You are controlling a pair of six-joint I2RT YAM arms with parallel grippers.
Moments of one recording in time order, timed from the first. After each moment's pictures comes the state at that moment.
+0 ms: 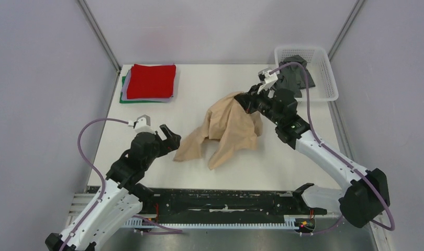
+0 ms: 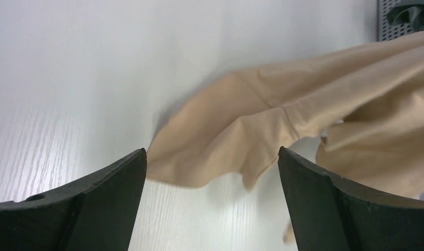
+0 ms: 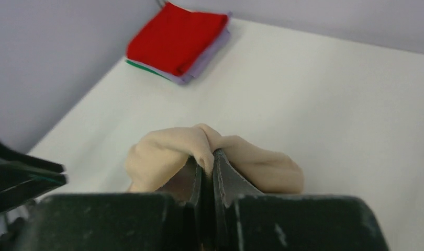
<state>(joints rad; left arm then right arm) -0.52 0.56 0.57 -0.53 -0.28 -0.73 0.52 1.18 0.93 0.21 -0.20 0.31</state>
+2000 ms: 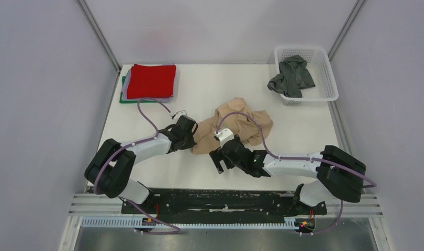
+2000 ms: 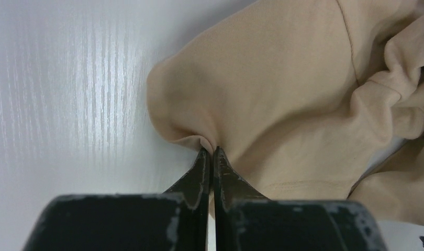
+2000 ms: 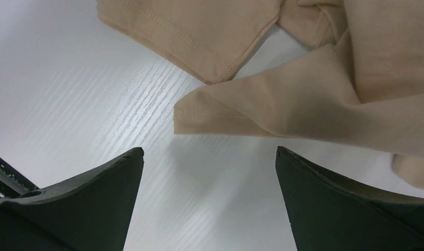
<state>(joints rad) -0.59 1.50 0.71 -0.21 -0.23 -0.75 1.09 1.42 0.67 0.00 0.30 0.30</state>
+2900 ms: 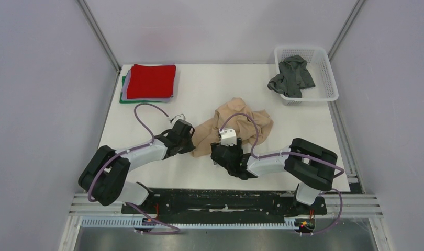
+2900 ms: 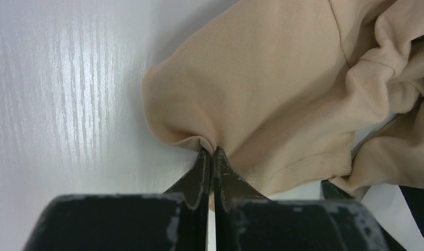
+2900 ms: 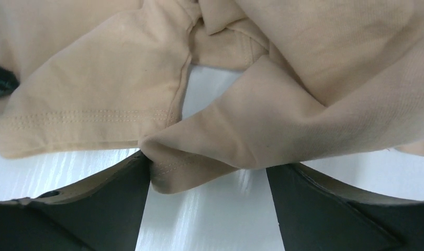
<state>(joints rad) -0.59 1.41 0.61 -0.15 -0.17 -0.77 1.14 1.70 0.72 0.15 0.72 0.64</state>
